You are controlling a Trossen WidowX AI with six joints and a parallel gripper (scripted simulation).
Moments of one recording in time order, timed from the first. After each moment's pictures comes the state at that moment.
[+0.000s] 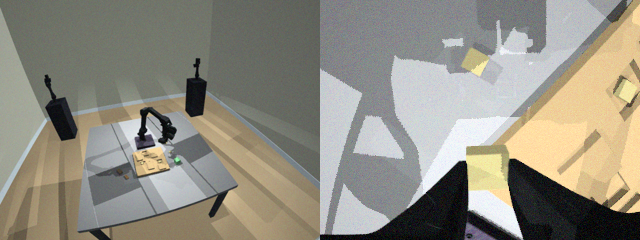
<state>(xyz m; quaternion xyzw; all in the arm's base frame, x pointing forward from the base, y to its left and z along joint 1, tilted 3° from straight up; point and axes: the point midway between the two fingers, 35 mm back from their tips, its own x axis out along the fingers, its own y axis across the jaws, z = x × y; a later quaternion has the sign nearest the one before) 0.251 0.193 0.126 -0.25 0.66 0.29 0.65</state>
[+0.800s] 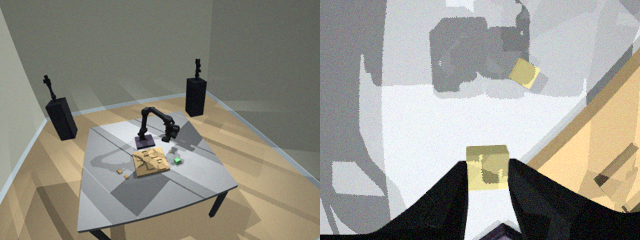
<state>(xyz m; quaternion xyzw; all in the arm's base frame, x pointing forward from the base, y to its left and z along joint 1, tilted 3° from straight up) 0.228 0.232 0.114 -0.25 0.65 0.29 0.65</state>
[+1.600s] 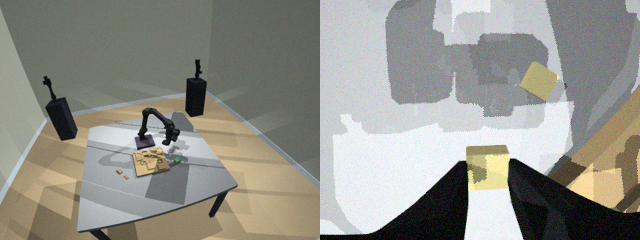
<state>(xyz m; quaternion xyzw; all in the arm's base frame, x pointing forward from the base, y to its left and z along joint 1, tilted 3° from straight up) 0.228 0.235 0.075 -0.25 0.65 0.29 0.65</state>
